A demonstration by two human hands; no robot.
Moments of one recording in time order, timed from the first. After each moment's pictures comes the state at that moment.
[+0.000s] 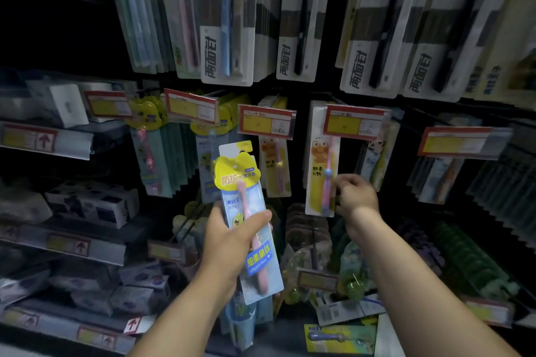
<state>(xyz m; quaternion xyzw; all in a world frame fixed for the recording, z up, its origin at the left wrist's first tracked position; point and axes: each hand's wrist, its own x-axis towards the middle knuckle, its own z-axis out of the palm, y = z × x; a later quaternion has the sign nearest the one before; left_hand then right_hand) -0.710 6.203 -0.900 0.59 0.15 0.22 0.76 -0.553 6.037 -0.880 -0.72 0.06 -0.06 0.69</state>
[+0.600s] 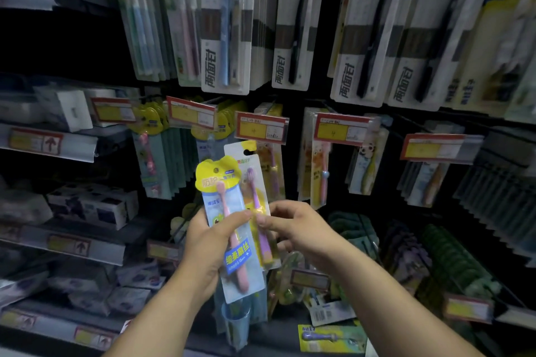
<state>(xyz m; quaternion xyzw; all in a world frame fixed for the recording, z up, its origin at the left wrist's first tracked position) -0.724 6.216 -0.890 0.56 0.14 0.22 0.79 -0.643 6.067 -0.873 -0.70 -0.24 0.23 0.64</state>
